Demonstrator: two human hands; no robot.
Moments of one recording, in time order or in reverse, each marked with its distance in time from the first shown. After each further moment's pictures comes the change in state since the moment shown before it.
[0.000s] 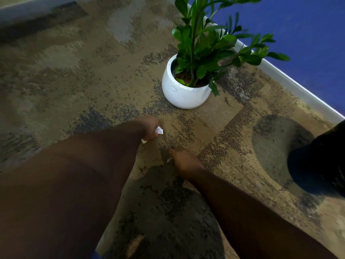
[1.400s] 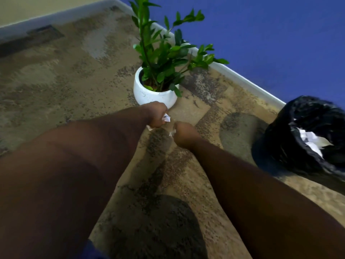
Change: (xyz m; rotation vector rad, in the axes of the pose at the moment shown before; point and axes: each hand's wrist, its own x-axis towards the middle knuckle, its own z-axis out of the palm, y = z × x) left_hand -0.016 0.124 -0.055 0.088 0.067 0.248; right_hand -0.038 0.048 -0.106 0.151 0.214 0.329
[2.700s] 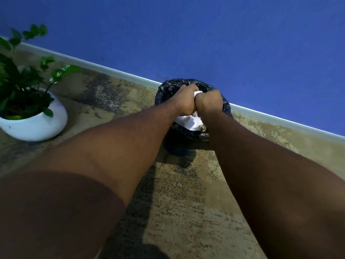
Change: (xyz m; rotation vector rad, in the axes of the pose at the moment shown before) left_hand 0.102 0.446 0.028 -0.313 0.226 0.465; right_hand -0.165 0.301 -0.212 0.771 0.795 0.766
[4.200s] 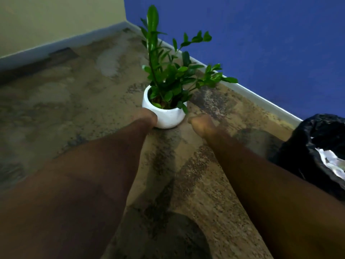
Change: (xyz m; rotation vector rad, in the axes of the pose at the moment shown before) left_hand -0.256 -0.367 -0.216 -0.127 0.347 -1.045; right_hand -0.191 -0.095 0.342 -0.323 -0.720 -0.238
